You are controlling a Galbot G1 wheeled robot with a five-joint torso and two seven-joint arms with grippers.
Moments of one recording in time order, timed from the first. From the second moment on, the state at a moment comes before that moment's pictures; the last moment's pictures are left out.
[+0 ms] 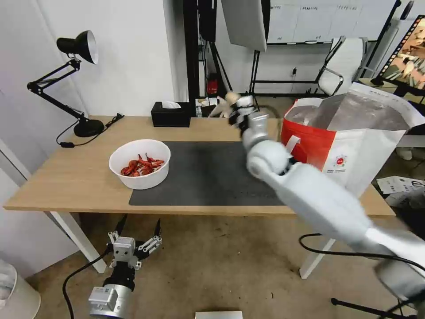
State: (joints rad) left arm 1.79 -1.28 -0.49 -2.19 -0.07 -0.15 -0.13; right arm -0.24 0.95 -0.27 1.76 0.76 -0.27 0.67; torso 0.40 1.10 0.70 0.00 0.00
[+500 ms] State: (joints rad) left arm 1.79 -1.29 -0.47 -2.19 -0.06 -0.15 -0.13; right arm -0.34 0.69 -0.16 1.91 0.97 -0.51 0.91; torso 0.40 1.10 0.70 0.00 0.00
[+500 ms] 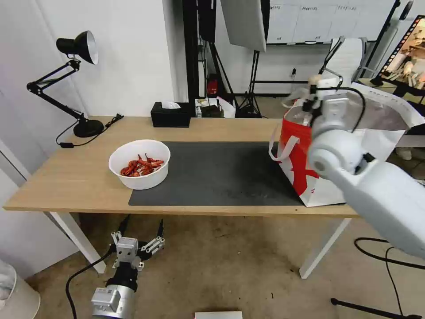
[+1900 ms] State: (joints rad) left arm 1.82 -1.31 -0.48 -2.25 -0.03 -0.15 -0.10; right arm -0.63 0.56 0.07 2.09 0.96 -0.24 0.70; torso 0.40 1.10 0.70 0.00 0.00
